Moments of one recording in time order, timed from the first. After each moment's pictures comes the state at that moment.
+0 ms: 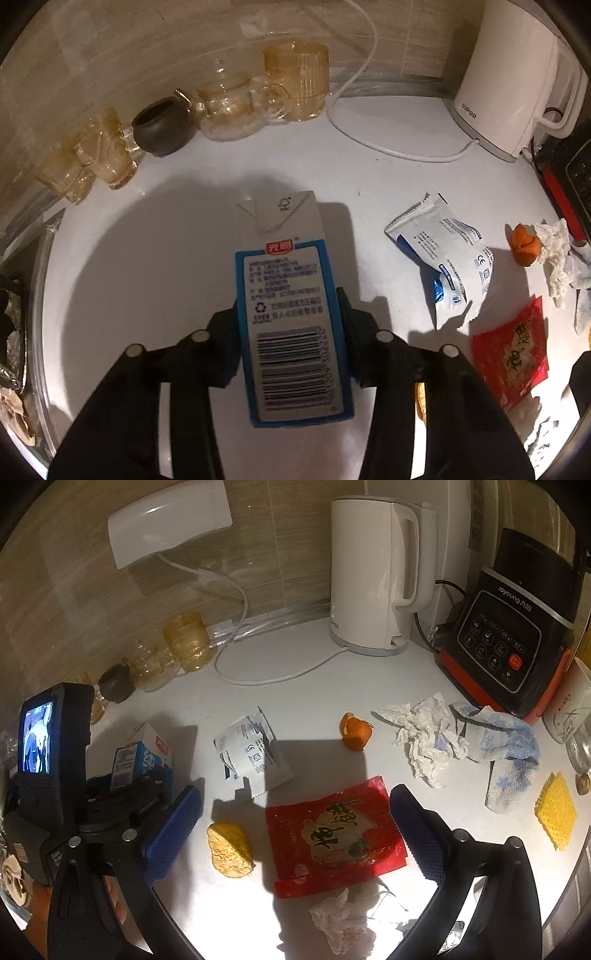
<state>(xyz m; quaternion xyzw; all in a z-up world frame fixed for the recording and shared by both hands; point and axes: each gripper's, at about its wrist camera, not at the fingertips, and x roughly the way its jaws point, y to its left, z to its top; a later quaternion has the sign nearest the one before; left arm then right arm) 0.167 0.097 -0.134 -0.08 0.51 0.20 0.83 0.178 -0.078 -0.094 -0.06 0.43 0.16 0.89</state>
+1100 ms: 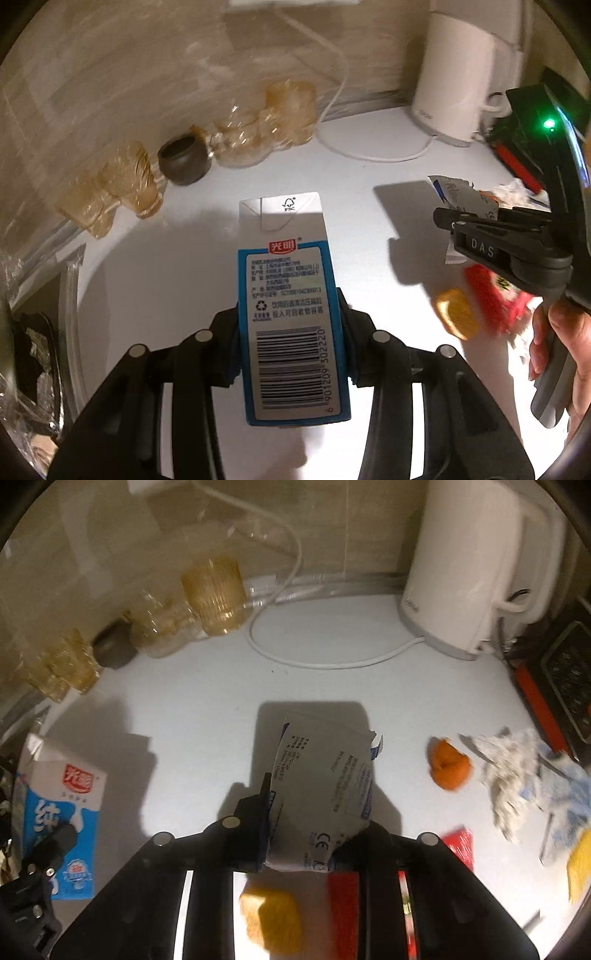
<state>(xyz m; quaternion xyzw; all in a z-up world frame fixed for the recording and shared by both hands) 0.092 0.120 -0.086 -0.02 0.47 0.11 0.87 0.222 -0.001 -0.138 -0.12 0.46 0.20 0.86</state>
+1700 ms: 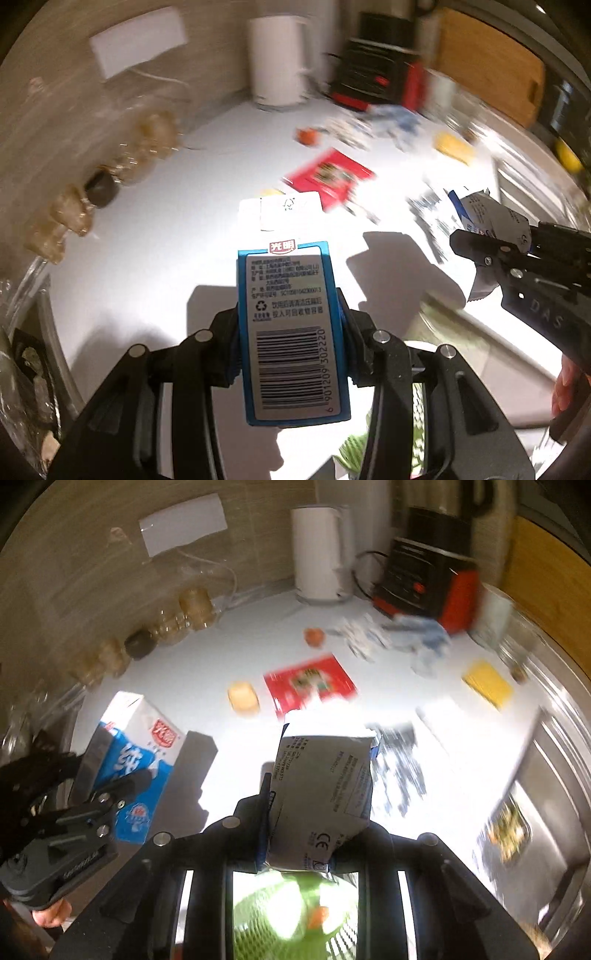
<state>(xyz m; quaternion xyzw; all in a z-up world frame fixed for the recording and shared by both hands) -0.057 -0.001 -0.059 0.07 0.47 -0.09 0.88 -0.035 -0.143 -0.078 -0.03 0.44 0.10 0.89</state>
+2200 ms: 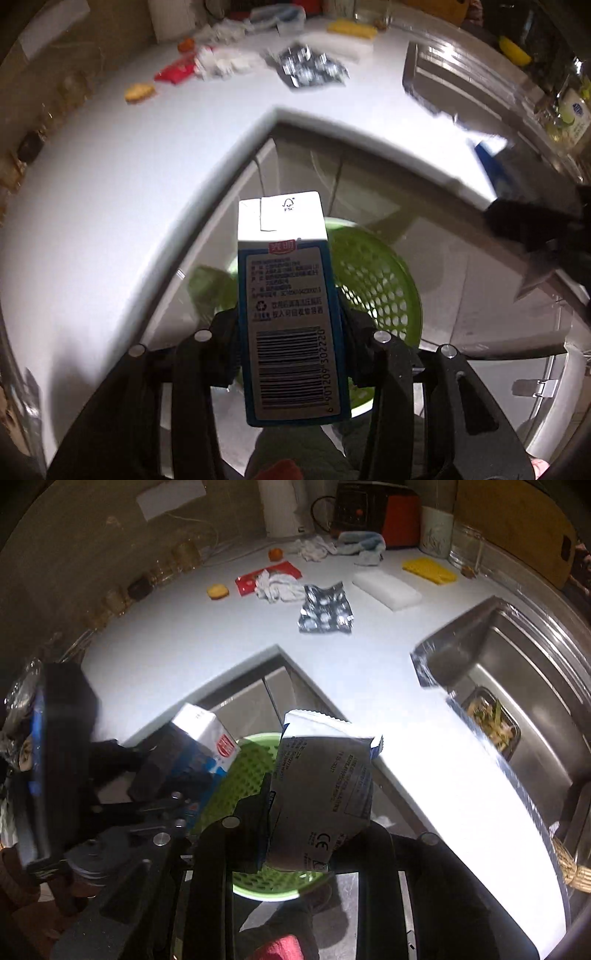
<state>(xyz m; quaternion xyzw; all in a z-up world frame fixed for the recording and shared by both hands) -0.181 -0.107 -0.172 0.11 0.55 -0.16 0.81 -0.182 -0.239 -0.131 0.00 0.50 0.10 0.86</state>
